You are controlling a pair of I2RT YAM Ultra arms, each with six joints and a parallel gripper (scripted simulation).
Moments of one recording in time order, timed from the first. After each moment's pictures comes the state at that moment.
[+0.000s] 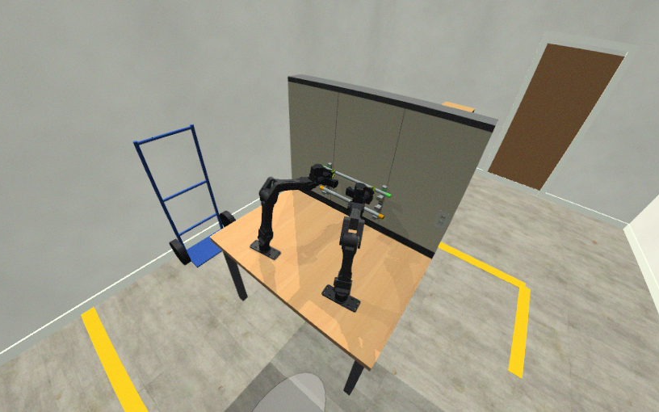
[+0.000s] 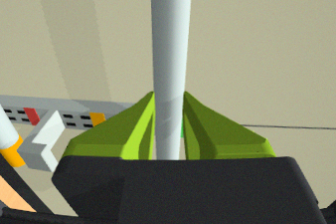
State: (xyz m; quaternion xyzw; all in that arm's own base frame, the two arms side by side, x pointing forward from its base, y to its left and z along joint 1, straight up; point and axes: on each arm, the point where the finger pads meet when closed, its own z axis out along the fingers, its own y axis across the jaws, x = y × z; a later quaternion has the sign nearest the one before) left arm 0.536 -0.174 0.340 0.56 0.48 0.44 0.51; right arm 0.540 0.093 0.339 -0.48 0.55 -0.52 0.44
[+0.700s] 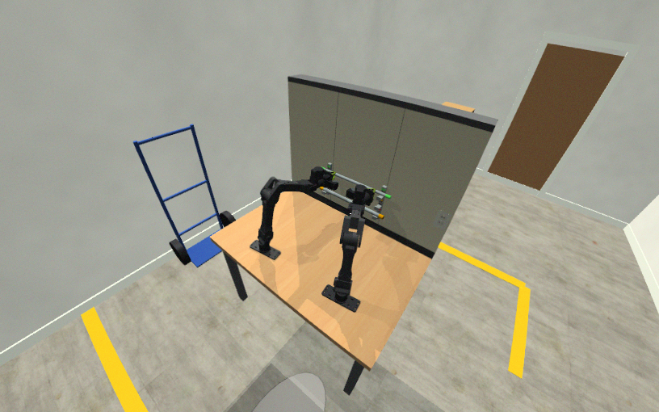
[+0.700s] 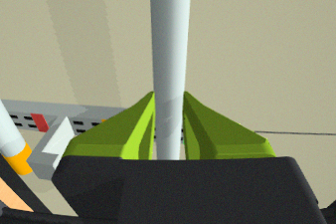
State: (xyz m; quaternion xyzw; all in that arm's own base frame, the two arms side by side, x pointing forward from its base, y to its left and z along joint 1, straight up) left arm 0.542 -0.174 0.321 0.56 0.48 0.44 0.52; right arm 0.548 0.093 0.325 -0.49 0.55 -0.52 0.44
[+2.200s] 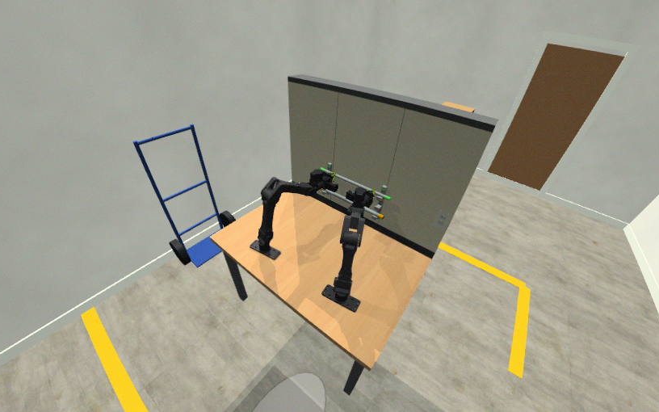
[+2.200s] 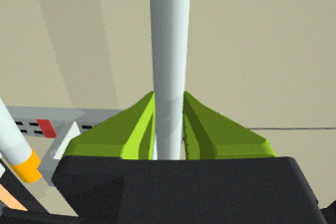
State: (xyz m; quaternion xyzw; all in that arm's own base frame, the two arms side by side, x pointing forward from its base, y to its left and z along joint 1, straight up) left arm 0.542 -0.174 0.314 0.54 0.46 0.45 0.53; right arm 0.548 0.093 0.314 -0.47 0.54 -0.53 0.46
